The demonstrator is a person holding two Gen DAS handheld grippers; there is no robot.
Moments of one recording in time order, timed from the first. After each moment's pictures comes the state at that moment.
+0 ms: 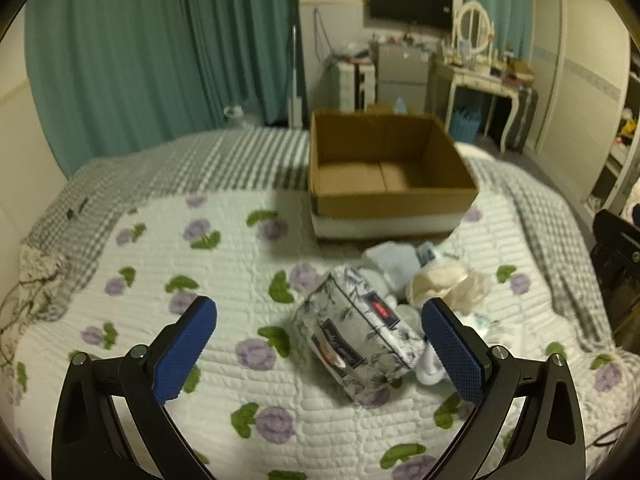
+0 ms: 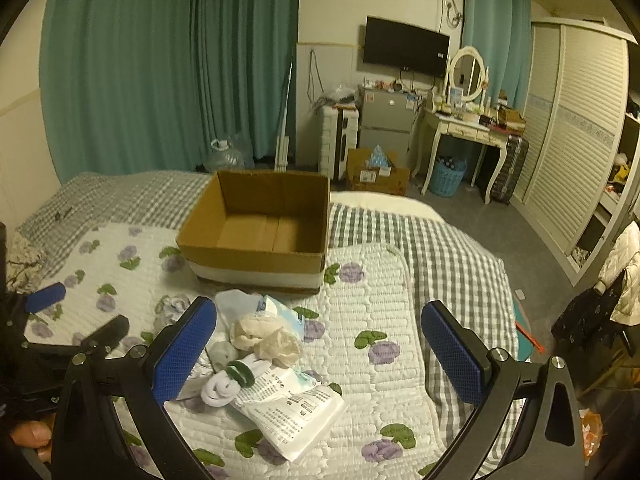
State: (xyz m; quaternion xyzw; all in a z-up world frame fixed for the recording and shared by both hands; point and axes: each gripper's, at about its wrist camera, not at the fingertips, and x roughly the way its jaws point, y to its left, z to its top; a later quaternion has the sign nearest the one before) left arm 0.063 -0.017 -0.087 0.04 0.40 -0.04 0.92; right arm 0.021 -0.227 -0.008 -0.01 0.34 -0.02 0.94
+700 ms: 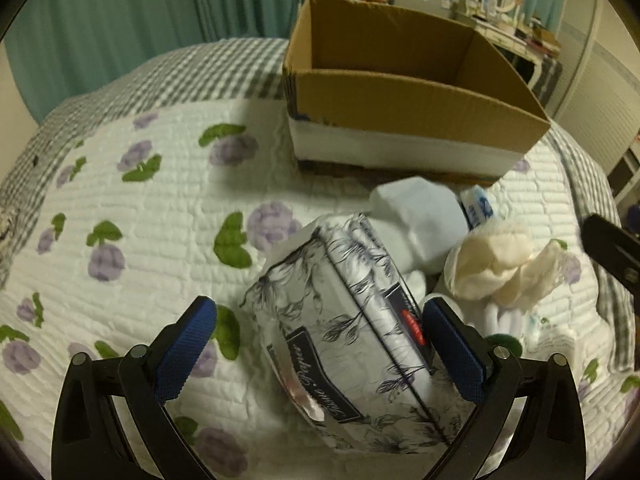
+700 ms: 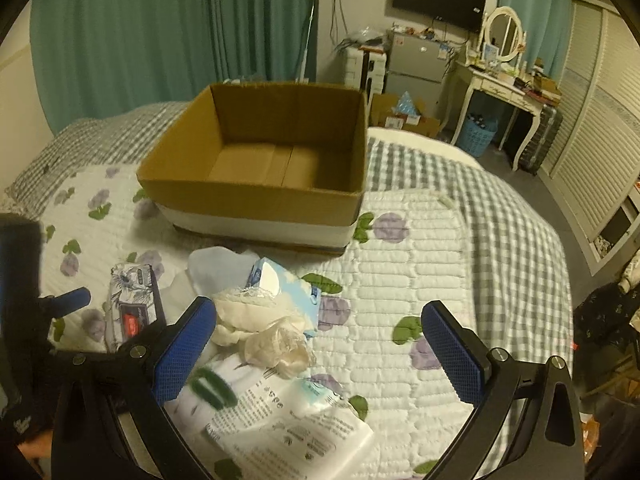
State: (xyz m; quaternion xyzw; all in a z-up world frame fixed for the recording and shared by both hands) left arm 0.122 -0.030 -0.185 0.01 0.49 -0.03 0.87; right arm 0.111 -0.217 -0.112 -0.03 0.43 0.02 0.90
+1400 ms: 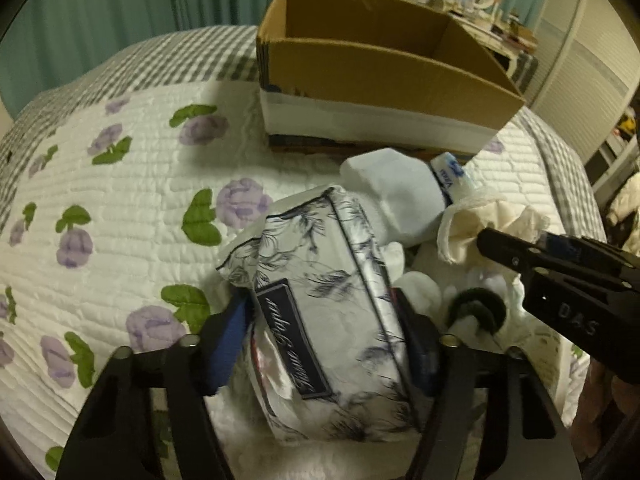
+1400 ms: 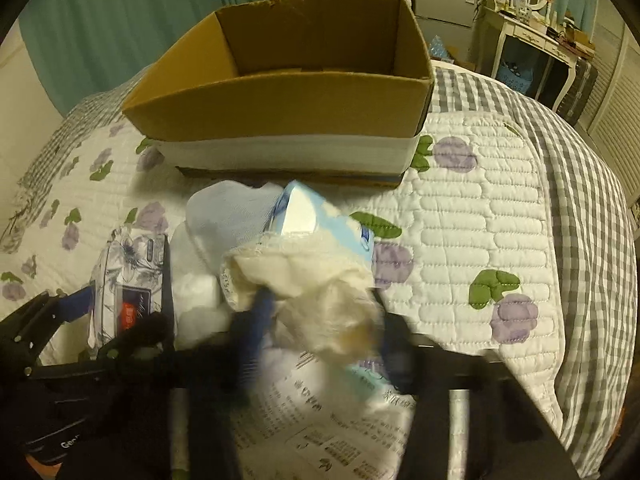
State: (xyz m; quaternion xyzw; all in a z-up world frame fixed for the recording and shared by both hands) left arm 0.108 -0.029 -0.192 0.00 0.50 -0.09 0.86; right arm 0.131 -0.203 -0.181 0.02 0.51 0.07 0.86
